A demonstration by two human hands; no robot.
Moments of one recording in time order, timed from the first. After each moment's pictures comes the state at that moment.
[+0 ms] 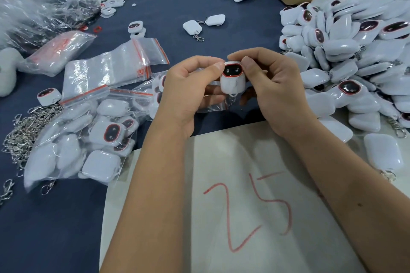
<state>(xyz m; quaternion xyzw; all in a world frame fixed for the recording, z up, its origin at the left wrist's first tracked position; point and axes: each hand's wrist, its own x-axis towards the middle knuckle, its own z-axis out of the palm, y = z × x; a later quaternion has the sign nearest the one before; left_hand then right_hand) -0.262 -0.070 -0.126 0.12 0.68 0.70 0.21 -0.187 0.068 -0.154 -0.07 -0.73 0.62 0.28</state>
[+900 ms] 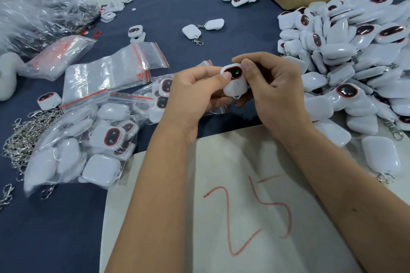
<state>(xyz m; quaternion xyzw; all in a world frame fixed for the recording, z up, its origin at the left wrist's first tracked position) -0.261 -0.066 -0.134 0.14 0.66 0.70 0.23 -0.188 0.066 -0.155 -0.11 -0.74 0.58 0.34</state>
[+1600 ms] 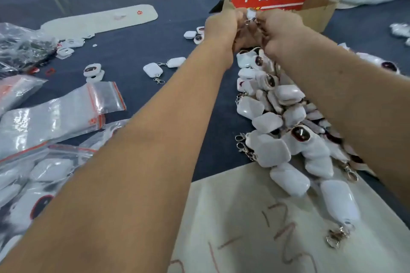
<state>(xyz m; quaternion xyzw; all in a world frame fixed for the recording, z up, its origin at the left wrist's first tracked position) -0.343 0.146 -0.060 0.10 0.59 0.76 0.26 -0.296 0.242 -0.061 -0.34 -0.46 0.75 0.33</state>
